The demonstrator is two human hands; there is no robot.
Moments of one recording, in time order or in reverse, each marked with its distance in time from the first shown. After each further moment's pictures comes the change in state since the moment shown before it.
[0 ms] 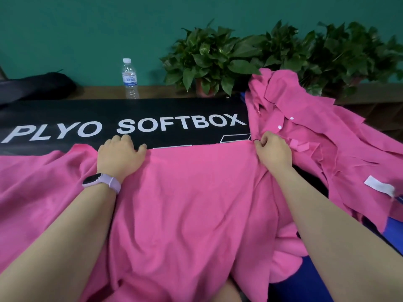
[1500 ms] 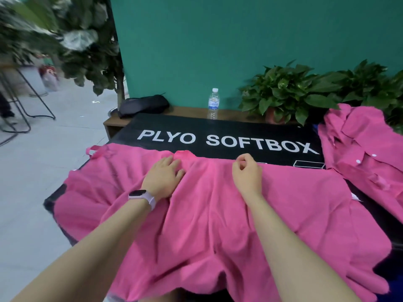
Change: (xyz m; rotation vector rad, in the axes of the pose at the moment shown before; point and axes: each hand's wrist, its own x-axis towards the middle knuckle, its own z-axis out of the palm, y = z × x) left_hand -0.077 -0.133 -0.074 -0.027 -0.160 0.133; right_hand -0.160 -0.240 0.050 0.681 -0.196 -0.101
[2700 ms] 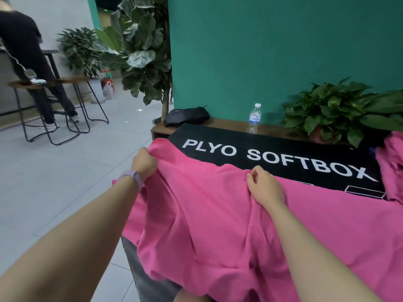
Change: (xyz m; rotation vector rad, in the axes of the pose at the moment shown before) left_hand -0.027 -0.134 -0.095 -0.405 0.307 -0.718; right_hand 0.008 -0.015 0.051 -0.471 -0.278 -0.261
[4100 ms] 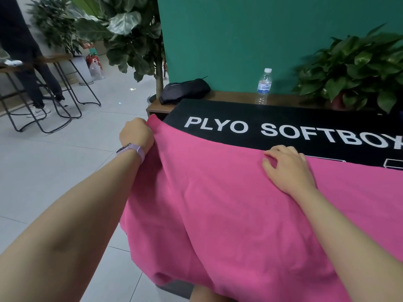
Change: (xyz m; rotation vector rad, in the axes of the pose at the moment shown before) left_hand 0.092 -0.006 0.021 0.345 0.184 0.115; right_hand 0.004 -0.003 0.007 -0.191 0.010 -0.111
